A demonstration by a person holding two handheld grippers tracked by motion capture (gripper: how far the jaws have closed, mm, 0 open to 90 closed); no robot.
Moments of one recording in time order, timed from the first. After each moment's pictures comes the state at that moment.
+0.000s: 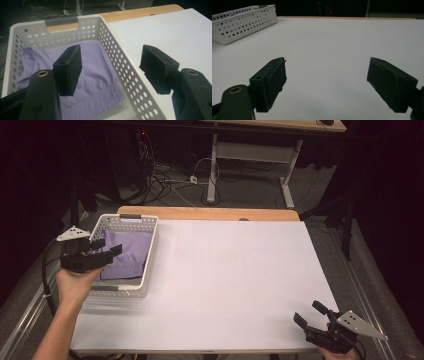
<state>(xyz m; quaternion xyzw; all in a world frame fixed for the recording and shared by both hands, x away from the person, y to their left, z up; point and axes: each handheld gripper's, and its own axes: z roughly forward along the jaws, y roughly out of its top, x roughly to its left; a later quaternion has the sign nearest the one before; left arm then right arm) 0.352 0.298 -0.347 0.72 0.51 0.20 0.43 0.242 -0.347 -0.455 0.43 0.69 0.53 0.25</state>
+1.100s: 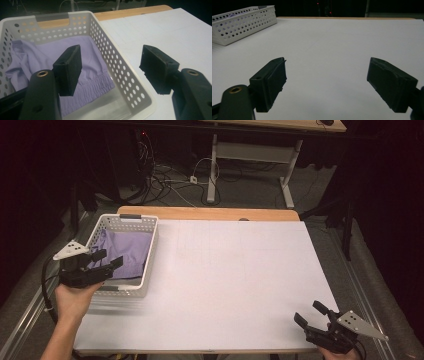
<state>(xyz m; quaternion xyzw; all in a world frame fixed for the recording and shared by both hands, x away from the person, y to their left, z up) 0.321 0.293 -0.363 0.72 0.49 0.21 0.45 0.241 -0.347 -0.455 0.43 0.68 0.53 0.25</state>
